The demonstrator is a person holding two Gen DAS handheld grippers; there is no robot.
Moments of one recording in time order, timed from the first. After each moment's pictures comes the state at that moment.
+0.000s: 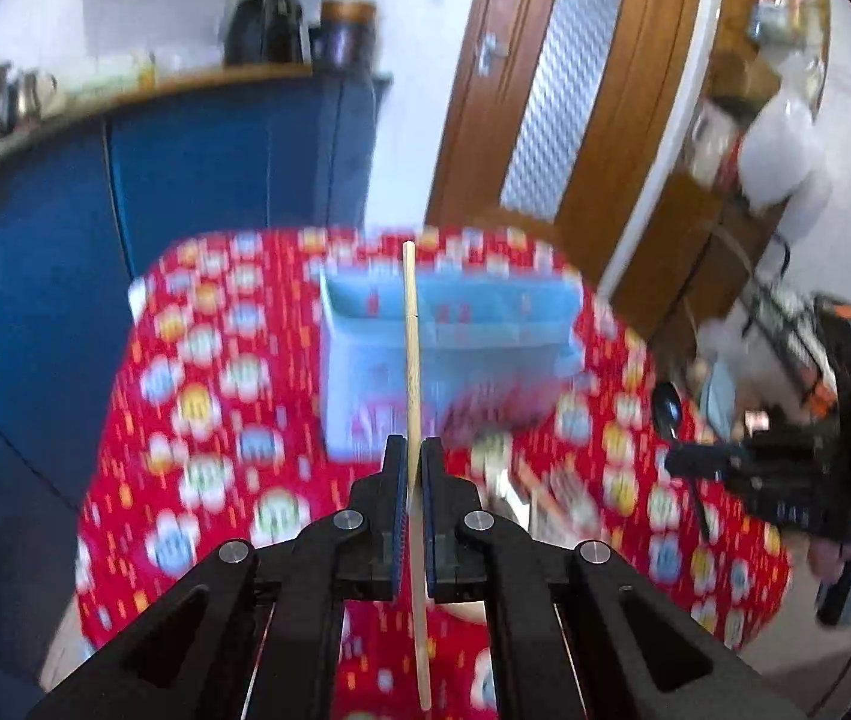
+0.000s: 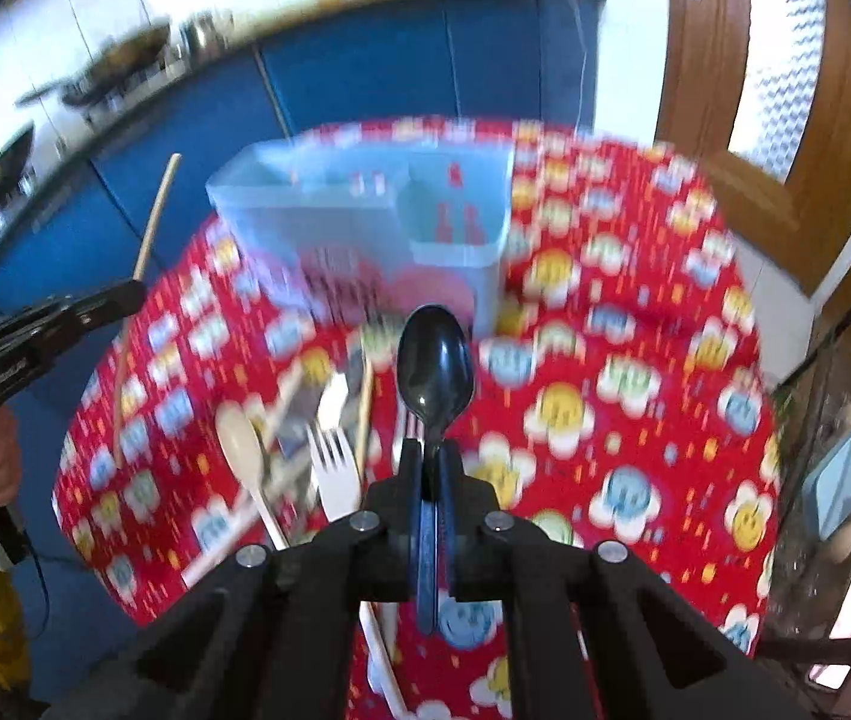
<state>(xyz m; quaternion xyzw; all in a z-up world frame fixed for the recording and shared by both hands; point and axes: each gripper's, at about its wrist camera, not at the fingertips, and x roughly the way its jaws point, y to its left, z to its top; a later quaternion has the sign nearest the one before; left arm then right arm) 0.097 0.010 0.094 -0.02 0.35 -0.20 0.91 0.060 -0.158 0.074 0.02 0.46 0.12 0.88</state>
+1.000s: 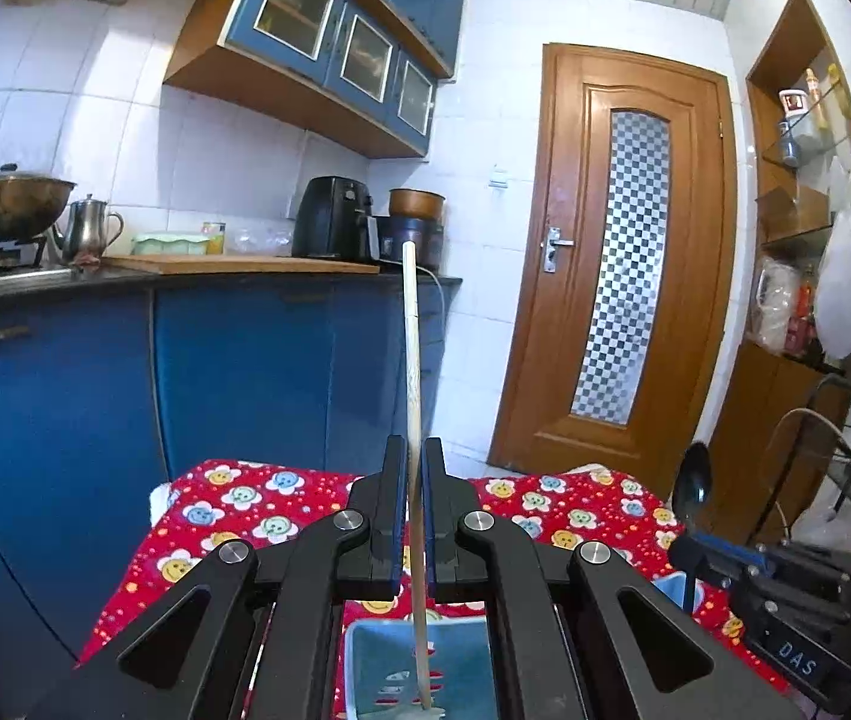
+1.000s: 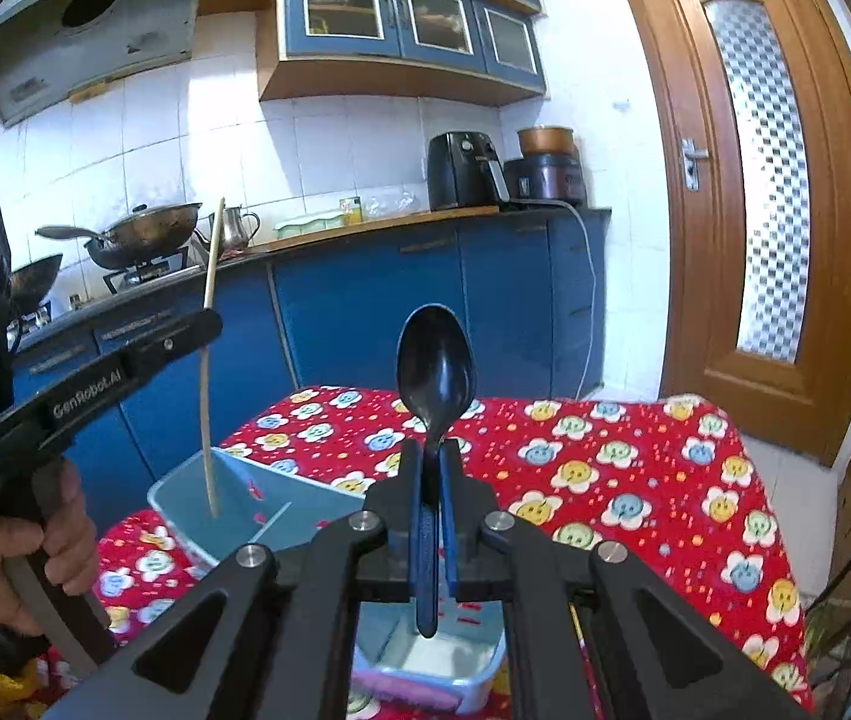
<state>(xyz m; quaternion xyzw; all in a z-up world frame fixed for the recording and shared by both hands) 0.186 -0.019 0.099 -0.05 0.12 -0.11 0.99 0.168 -0.143 0.081 0.02 0.18 0.13 0.97</state>
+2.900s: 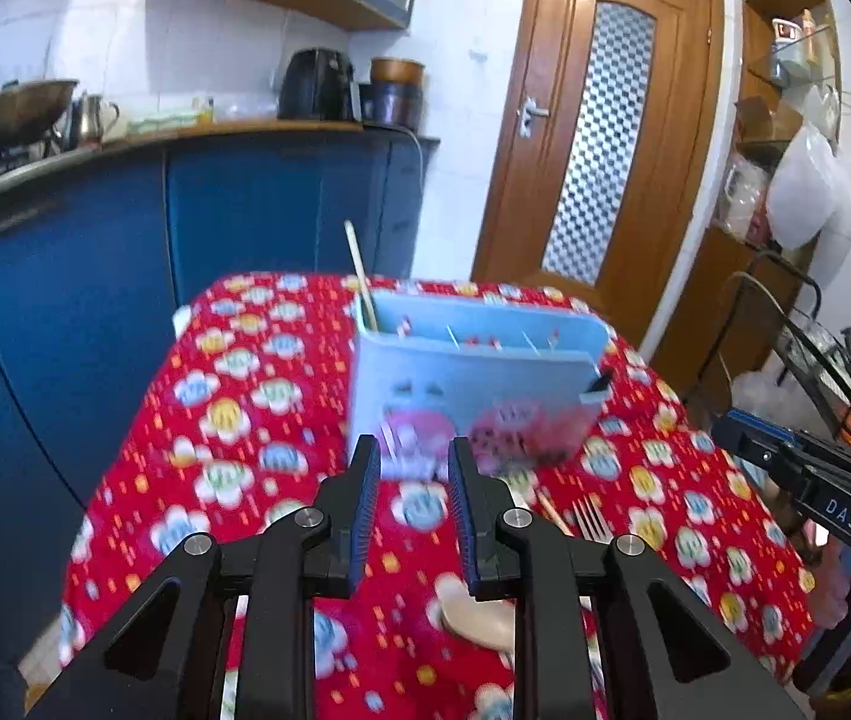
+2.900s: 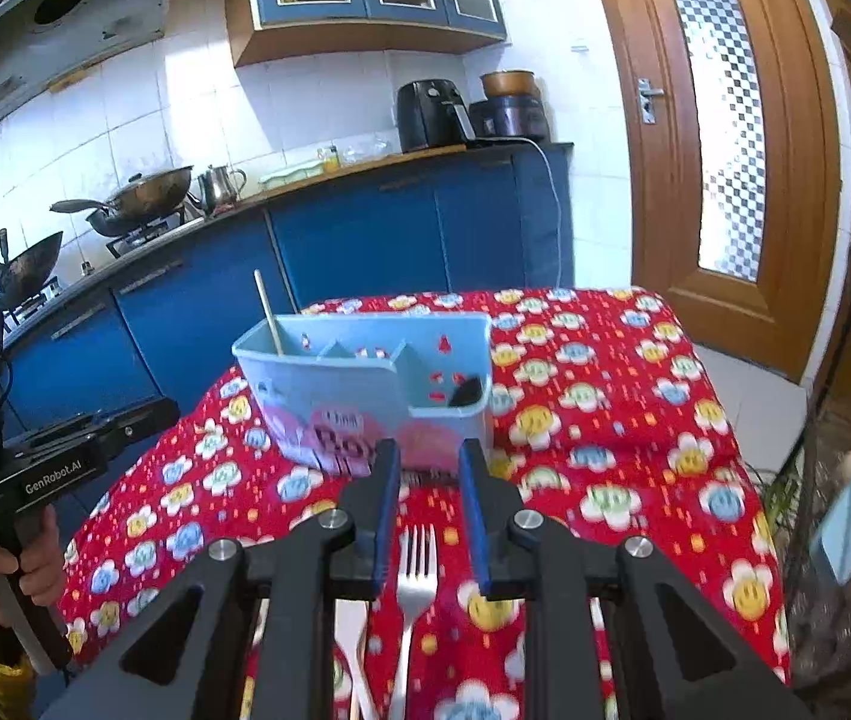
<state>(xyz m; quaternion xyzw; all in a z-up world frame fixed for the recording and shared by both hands) 0.059 0.006 0.069 -0.04 0.30 -0.15 0.94 0.038 -0.158 0.076 0.06 0.28 0.10 0.95</state>
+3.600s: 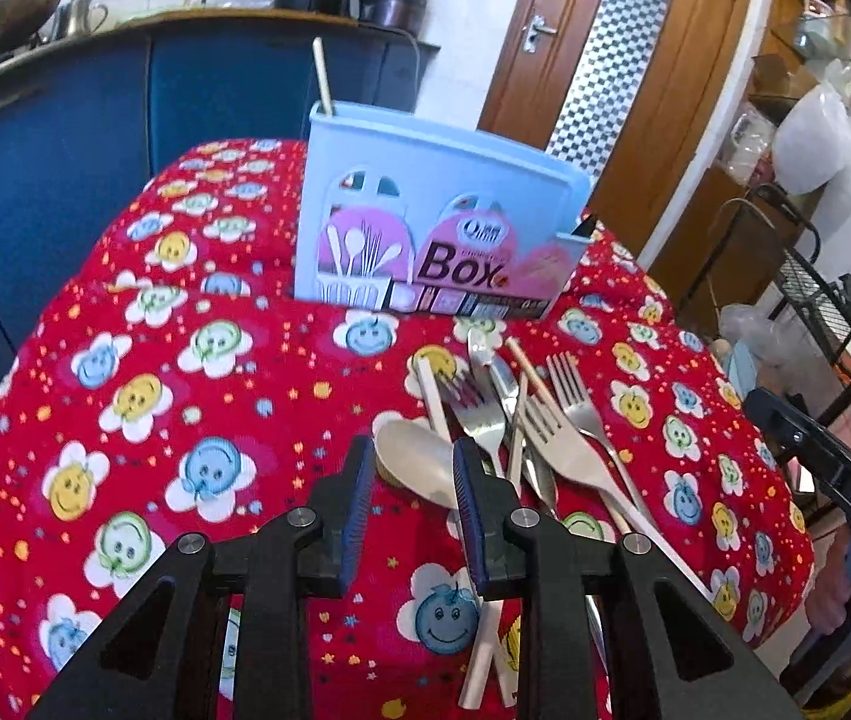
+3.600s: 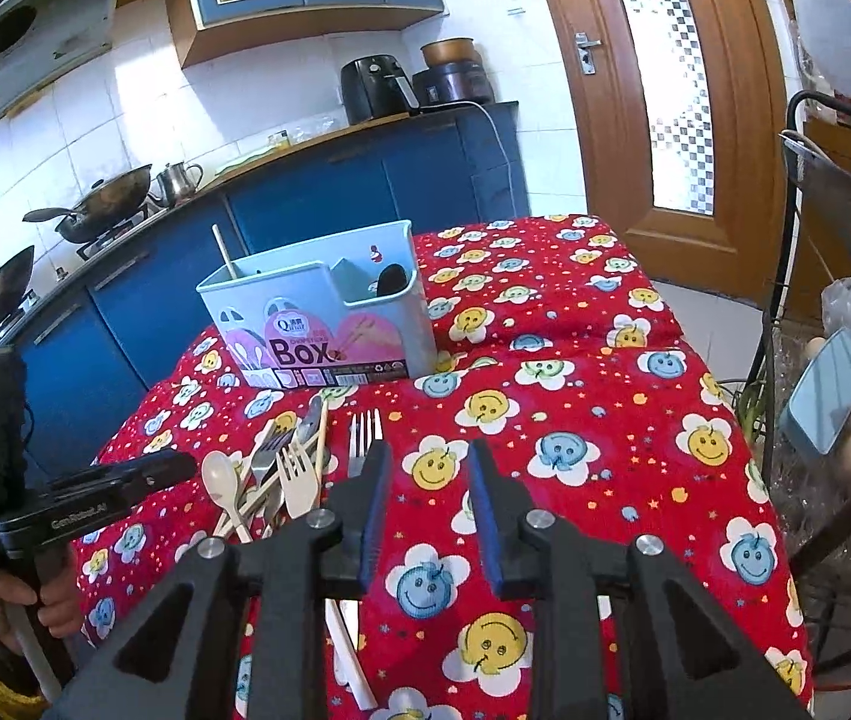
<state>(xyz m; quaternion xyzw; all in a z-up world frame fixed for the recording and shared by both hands) 0.042 -0.016 0.009 -0.06 0.41 -0.16 0.90 -0.013 -0.190 0.038 0.10 0.31 0.06 0.94</state>
